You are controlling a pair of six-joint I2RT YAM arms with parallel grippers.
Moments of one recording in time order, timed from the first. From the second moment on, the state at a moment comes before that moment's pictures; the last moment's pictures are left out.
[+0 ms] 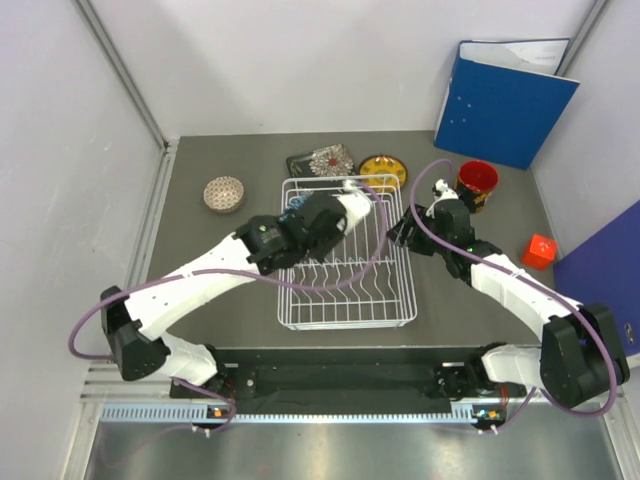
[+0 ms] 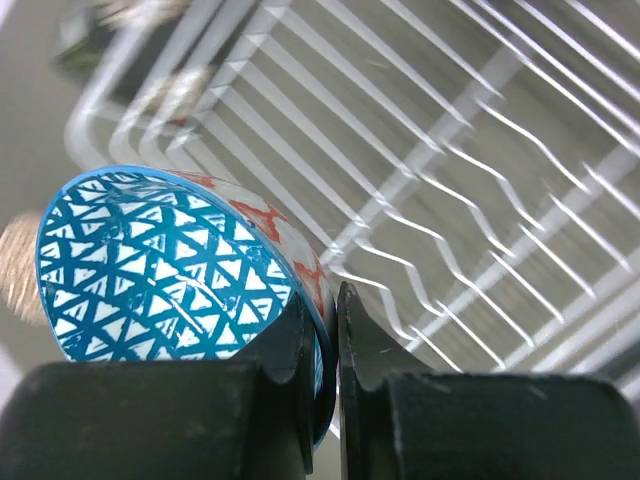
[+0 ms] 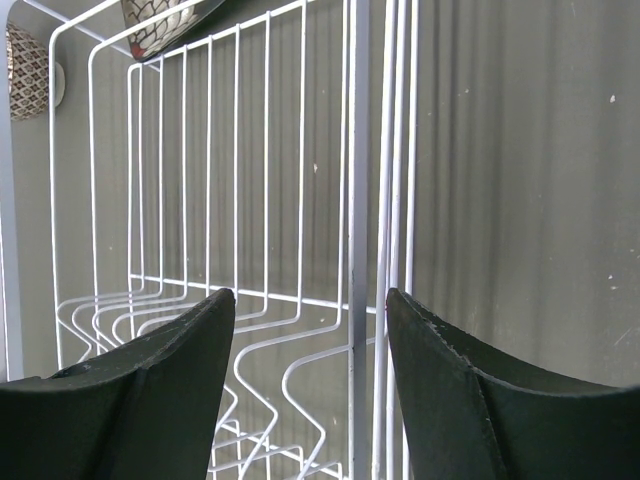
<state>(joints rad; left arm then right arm) -0.98 1.42 1.41 -0.78 -0.32 0.09 0.38 1.23 0.70 -0.05 -0.11 0.65</state>
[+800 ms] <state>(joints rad) -0.30 1.70 1.25 -0.63 -0.54 -0.42 0.38 1.13 0.70 -0.07 -0.10 0.64</state>
